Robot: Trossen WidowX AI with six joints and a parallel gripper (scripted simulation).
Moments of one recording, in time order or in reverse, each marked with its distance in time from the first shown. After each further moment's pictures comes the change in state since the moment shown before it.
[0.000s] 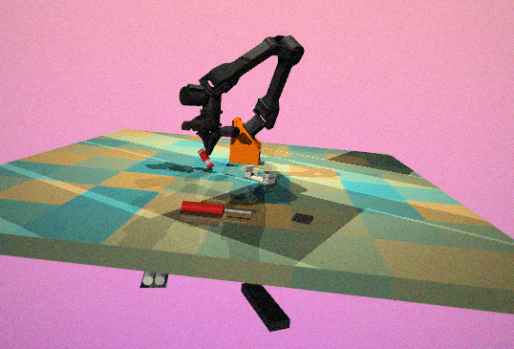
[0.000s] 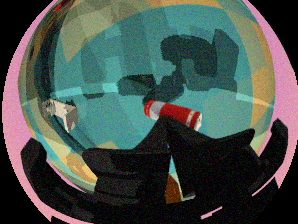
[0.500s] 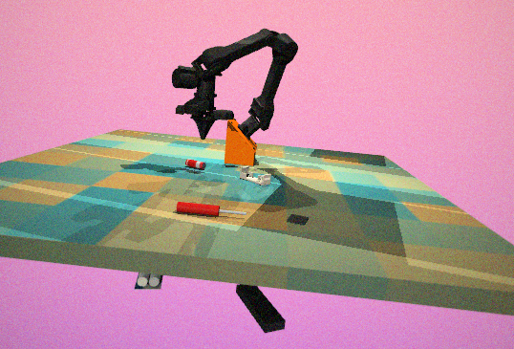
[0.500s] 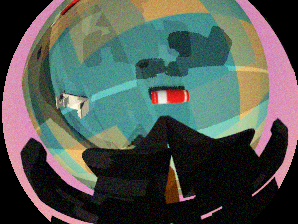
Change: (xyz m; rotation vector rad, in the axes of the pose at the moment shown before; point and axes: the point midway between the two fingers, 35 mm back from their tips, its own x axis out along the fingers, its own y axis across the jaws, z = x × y) arm -0.053 -0.008 0.001 0.010 0.011 0.003
